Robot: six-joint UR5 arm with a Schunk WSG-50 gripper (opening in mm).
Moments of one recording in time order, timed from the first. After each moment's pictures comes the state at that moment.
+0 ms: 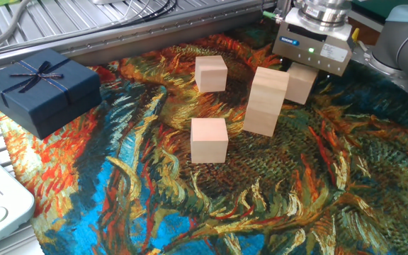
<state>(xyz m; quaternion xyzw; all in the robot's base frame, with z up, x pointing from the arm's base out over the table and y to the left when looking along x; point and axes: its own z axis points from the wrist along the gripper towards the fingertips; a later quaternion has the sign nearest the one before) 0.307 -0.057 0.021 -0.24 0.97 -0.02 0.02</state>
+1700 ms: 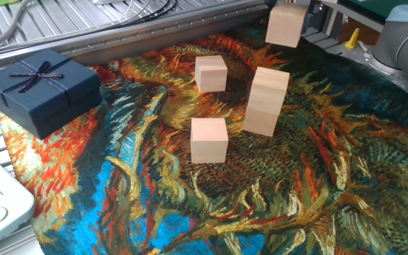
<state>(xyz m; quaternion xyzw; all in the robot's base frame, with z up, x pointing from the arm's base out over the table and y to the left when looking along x) 0.370 -0.083 0.155 -0.28 0.96 0.01 0.02</state>
